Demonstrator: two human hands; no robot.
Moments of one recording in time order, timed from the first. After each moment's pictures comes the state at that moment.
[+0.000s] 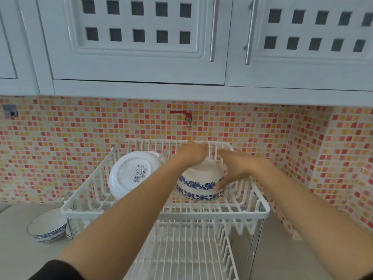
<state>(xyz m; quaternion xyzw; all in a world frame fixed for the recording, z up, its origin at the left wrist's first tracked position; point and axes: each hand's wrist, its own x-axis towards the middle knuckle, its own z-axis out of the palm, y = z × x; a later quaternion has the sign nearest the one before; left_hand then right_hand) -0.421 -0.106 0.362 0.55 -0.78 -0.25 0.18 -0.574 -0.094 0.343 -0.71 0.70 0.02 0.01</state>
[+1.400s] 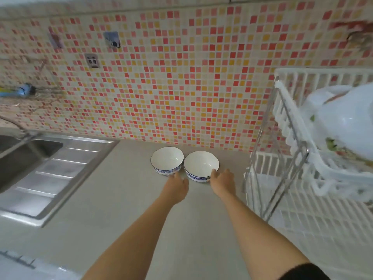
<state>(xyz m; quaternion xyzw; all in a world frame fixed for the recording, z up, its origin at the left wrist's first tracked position) 0.023 -0.208 0.080 0.69 -0.65 -0.29 0.14 -0.122 -0.226 0.056 -0.44 0.79 -0.32 0.30</state>
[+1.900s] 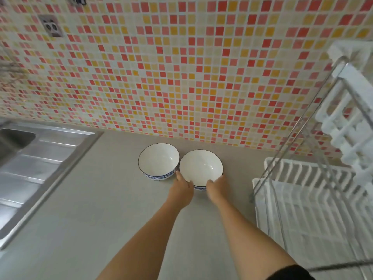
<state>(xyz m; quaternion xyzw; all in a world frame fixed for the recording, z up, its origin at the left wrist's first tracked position) -0.006 -0.310 -0.006 0.71 -0.57 -0.38 0.17 -0.120 -0.323 -0.024 -0.35 0.80 -0.29 0.39</state>
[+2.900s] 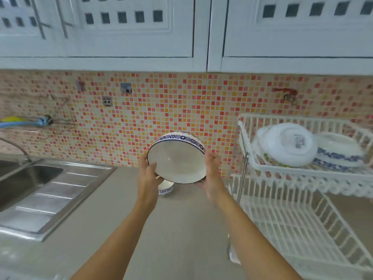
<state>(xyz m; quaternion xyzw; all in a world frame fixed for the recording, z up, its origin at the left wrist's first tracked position) 0.051 -0.087 0.208 0.41 -0.47 -0.42 0.66 -0.104 -0.091 0.212 -0.48 0.41 -0.58 0.51</state>
